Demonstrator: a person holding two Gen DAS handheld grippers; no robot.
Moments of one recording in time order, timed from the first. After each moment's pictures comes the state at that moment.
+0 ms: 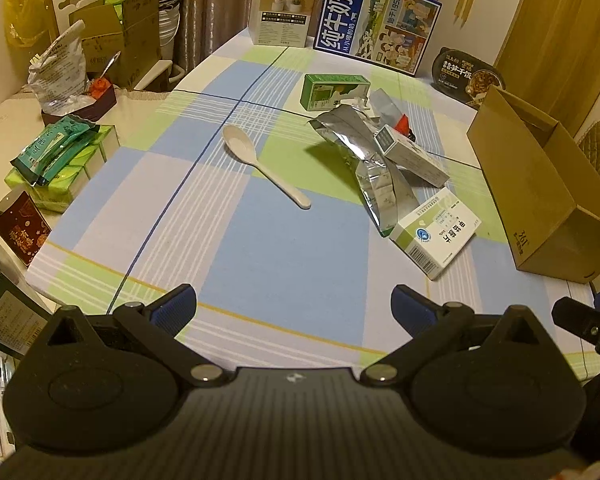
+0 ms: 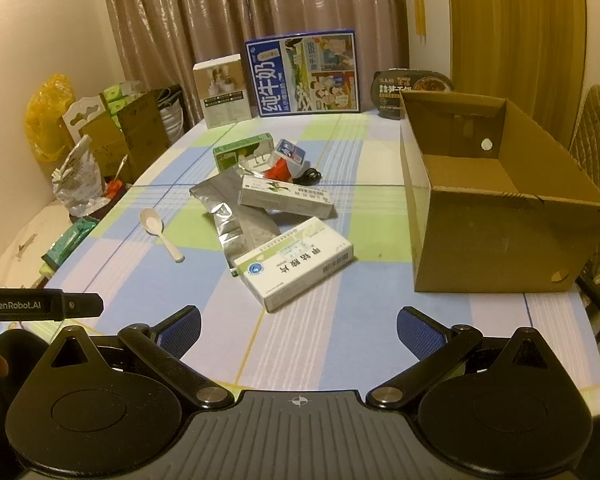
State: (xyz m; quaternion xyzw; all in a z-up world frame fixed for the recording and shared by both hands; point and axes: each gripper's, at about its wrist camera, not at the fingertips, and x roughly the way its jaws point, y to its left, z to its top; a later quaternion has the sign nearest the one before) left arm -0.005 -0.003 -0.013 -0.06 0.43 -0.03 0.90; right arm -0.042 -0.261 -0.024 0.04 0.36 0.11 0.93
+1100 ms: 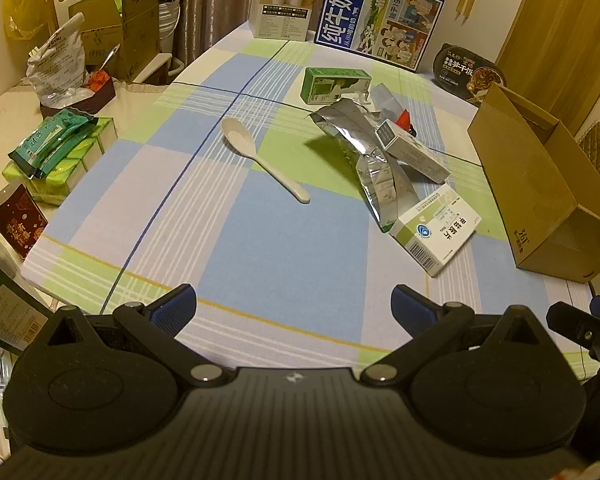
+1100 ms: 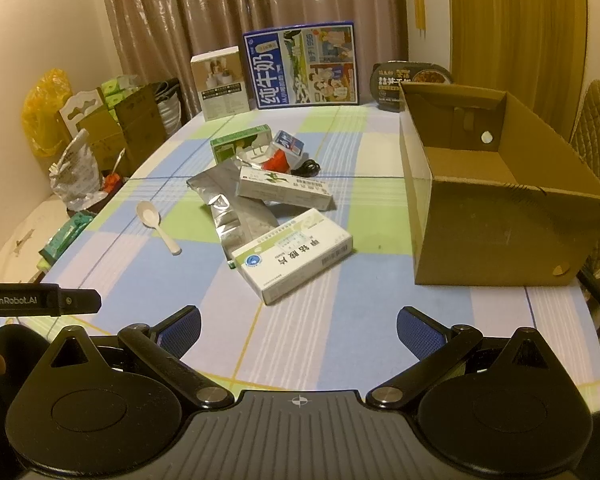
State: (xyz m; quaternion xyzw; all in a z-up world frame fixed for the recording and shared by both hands) left arm -0.004 -0.002 -0.017 -0.07 0.43 -0.03 0.90; right arm -0.040 -0.260 -0.030 0.04 0.37 0.11 0.92
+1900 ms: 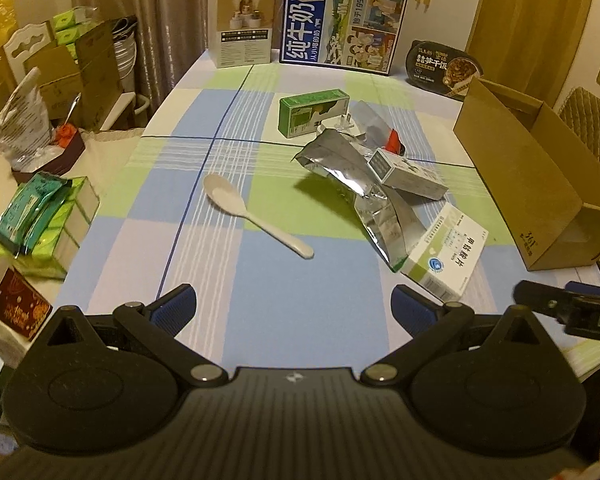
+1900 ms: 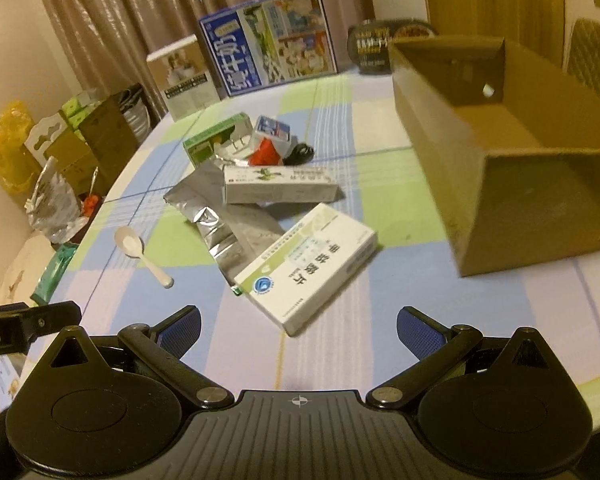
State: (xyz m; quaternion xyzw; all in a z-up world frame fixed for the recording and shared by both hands) left arm 0.056 0.010 -0.003 0.00 0.42 -0.08 0.90; right arm 0.031 -0.232 -0.054 0.12 0.41 0.07 0.90
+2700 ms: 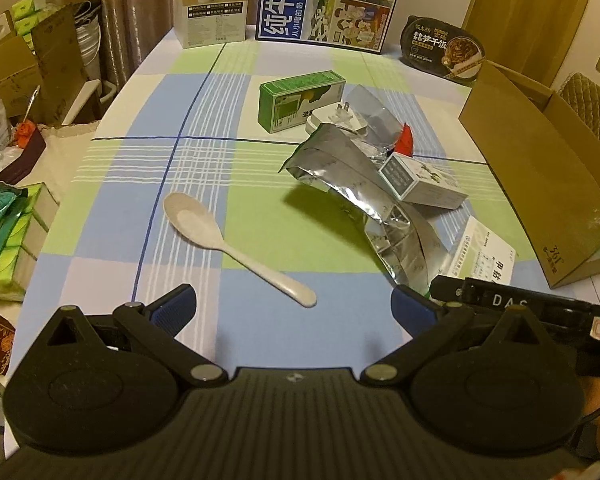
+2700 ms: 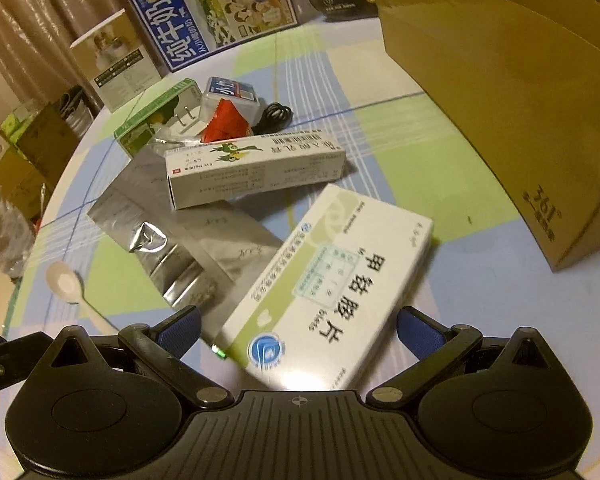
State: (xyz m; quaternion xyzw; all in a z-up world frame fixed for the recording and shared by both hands) left arm 0.143 0.008 -0.038 0.00 0.45 -0.12 0.89; right arm 0.122 -0.200 -0.124 0.16 0.45 -0.01 0.88
